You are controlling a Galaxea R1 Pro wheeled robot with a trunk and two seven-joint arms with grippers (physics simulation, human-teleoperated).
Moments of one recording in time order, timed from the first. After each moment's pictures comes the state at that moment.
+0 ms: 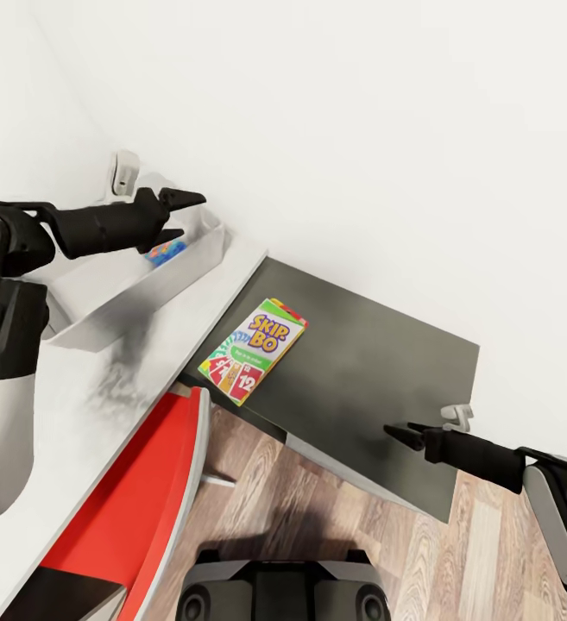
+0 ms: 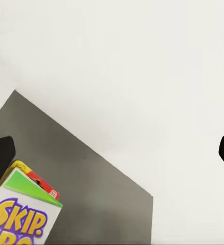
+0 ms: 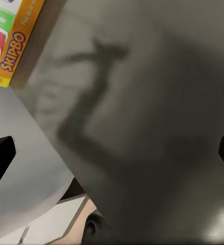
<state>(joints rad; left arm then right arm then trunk) -1.24 0.29 -0.14 -1.55 1.72 0.95 0.60 -0.33 -0.25 -0.24 -1.61 -0.29 0.91 0.82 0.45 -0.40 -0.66</state>
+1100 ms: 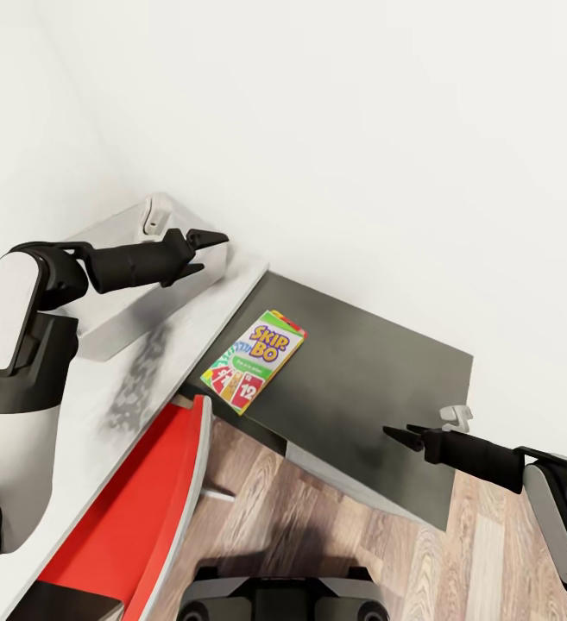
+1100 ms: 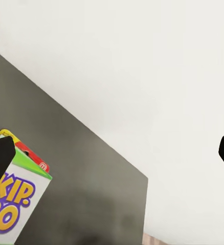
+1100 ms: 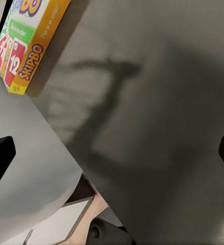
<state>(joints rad) -1.12 0.23 -0.16 -1.61 1.71 0.95 0.66 -0.33 -0.25 -0.23 -1.61 -0.29 0.94 0.82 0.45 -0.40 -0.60</state>
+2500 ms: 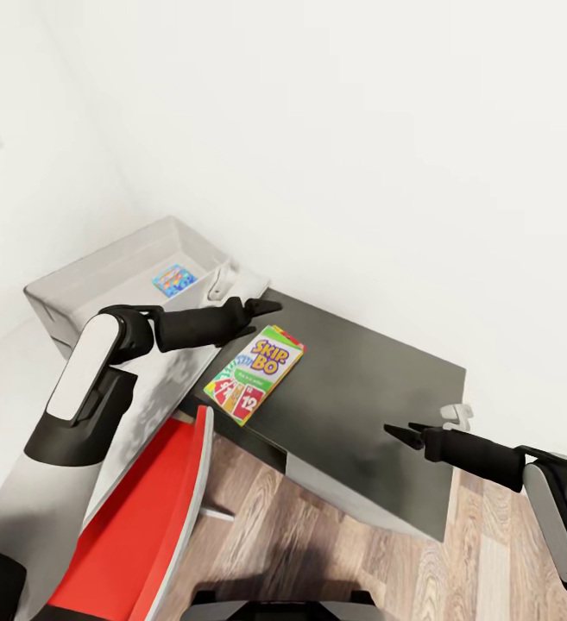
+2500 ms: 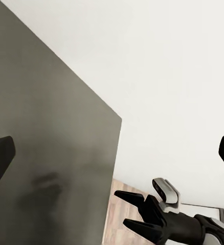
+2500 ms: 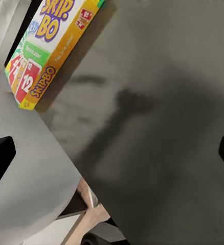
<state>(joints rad) -0.93 0.12 -0.29 -1.61 1.72 0.94 0.63 -0.34 -0.25 -0.23 -1.61 -0.29 0.92 0.80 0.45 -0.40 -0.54</state>
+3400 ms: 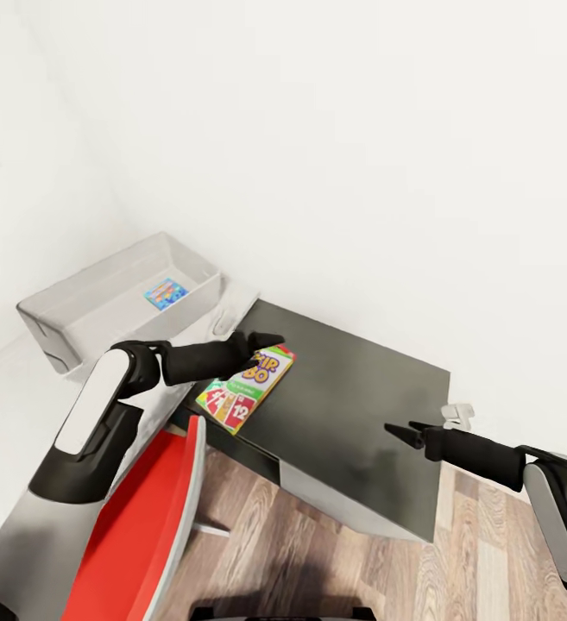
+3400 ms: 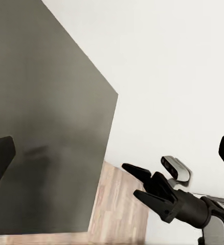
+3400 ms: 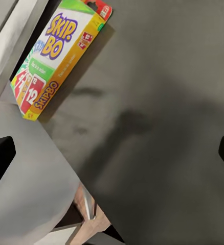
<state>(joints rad) -0.80 0.10 -0.28 -1.61 1.72 0.94 0.62 -0.34 -0.25 -0.24 -1.61 -0.29 0.91 0.80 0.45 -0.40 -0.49</state>
